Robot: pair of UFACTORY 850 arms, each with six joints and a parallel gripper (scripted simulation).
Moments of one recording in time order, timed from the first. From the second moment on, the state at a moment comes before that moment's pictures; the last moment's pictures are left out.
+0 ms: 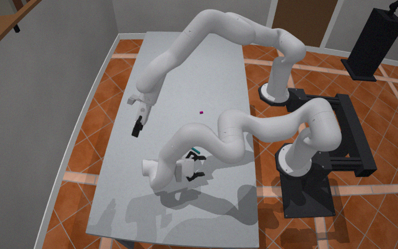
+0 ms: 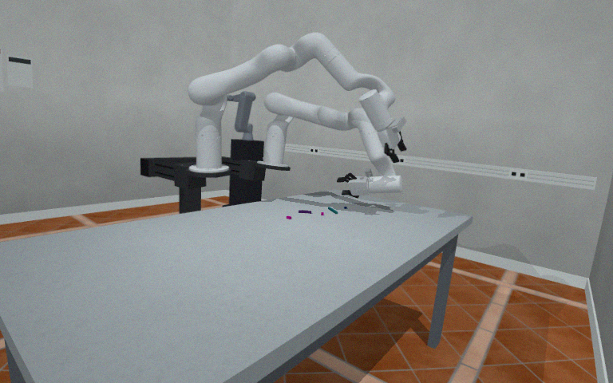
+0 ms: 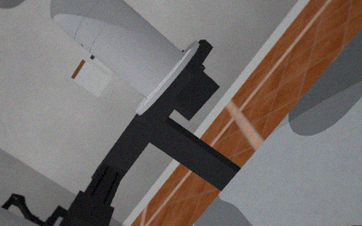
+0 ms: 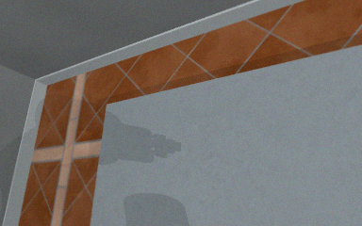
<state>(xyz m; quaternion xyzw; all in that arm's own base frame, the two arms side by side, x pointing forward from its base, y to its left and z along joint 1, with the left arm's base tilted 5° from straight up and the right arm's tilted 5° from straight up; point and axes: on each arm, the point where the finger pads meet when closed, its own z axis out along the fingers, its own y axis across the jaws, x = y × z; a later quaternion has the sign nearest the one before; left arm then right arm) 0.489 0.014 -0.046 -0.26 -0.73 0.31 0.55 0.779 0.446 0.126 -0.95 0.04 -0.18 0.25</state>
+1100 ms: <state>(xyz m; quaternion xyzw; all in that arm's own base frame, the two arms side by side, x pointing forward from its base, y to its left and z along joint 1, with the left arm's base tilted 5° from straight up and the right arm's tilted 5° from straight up) 0.496 0.030 -0.033 -0.27 -0.74 0.32 0.53 0.729 0.414 0.101 -0.97 0.04 -0.14 0.20</state>
